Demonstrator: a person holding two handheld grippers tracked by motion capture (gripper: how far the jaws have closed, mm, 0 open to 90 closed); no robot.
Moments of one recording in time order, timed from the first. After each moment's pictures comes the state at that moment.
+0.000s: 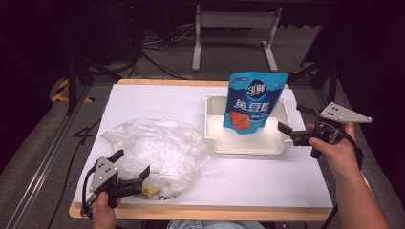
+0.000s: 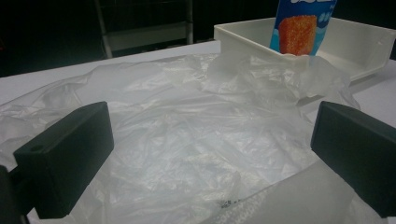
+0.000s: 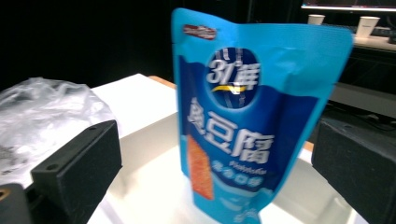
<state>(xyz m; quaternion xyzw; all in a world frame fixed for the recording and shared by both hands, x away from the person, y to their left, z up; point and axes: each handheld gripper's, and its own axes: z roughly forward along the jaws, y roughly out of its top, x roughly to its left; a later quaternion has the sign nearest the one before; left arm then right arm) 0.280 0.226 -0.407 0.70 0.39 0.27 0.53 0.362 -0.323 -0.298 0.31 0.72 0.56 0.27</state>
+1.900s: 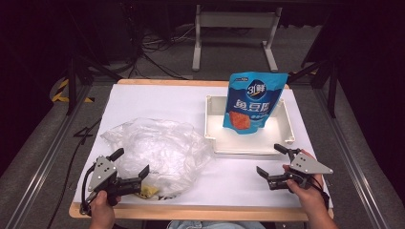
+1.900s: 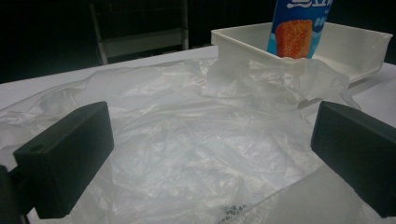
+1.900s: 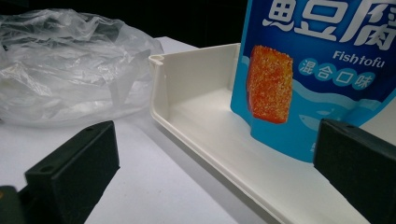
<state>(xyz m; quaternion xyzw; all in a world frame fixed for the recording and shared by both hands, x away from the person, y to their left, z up) 0.285 0.230 -0.412 0.69 0.38 0.27 0.55 0.312 -0.291 -0.421 0.27 0.74 0.55 0.28</state>
